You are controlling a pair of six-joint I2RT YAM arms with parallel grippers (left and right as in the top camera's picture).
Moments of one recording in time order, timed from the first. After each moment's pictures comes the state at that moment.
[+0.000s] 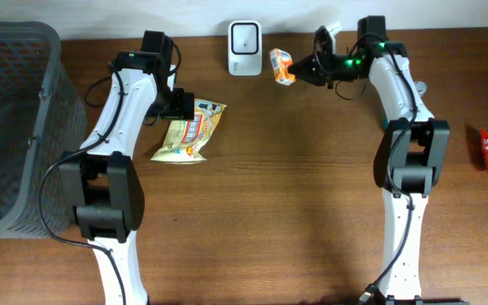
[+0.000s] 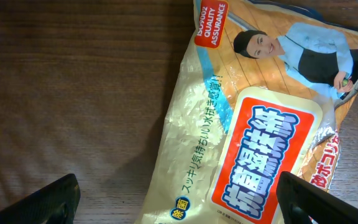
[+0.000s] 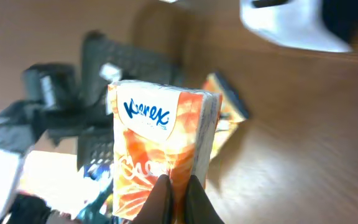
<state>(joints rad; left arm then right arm) -0.13 2.20 1.95 -1.14 -0.06 -0.12 -0.02 2.59 2.30 -0.87 -1.37 0.14</state>
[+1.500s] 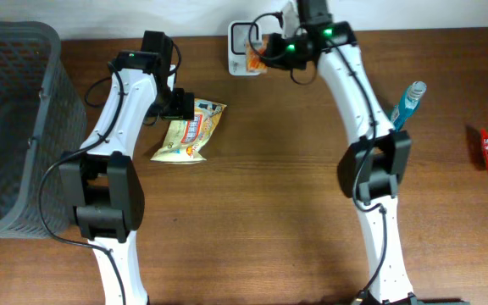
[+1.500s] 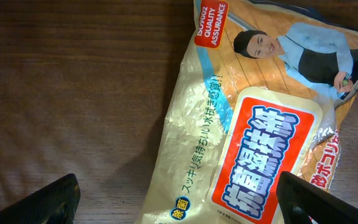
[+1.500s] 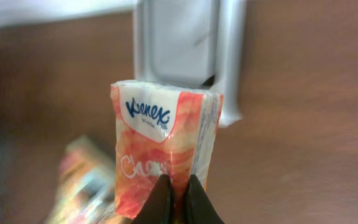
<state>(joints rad) -0.13 2.20 1.95 -1.14 -0.06 -0.12 0.27 2.59 2.63 -0.95 -0.24 0.29</state>
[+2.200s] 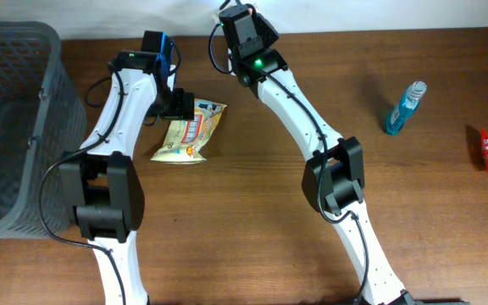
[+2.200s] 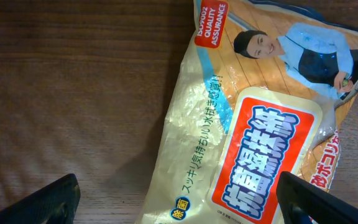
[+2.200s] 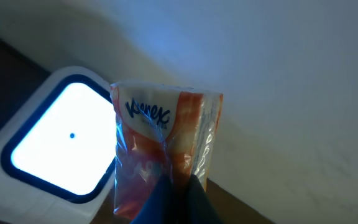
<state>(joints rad) -0.13 2.20 1.95 -1.14 -0.06 -0.12 0.48 2.66 2.59 -0.49 0.58 -0.55</state>
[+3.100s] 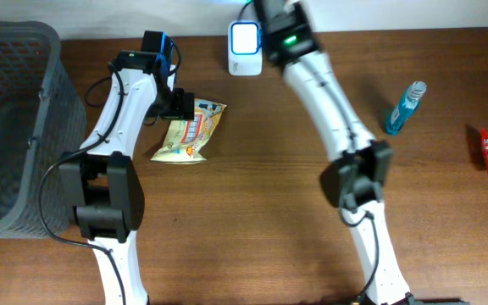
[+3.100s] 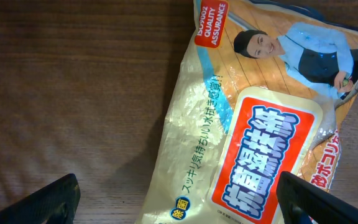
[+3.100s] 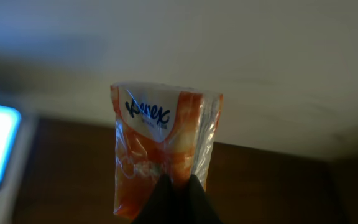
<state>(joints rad) -0.13 2.20 1.95 -1.14 -0.06 -0.12 0.34 2.53 2.72 -0.82 0.64 -0.13</state>
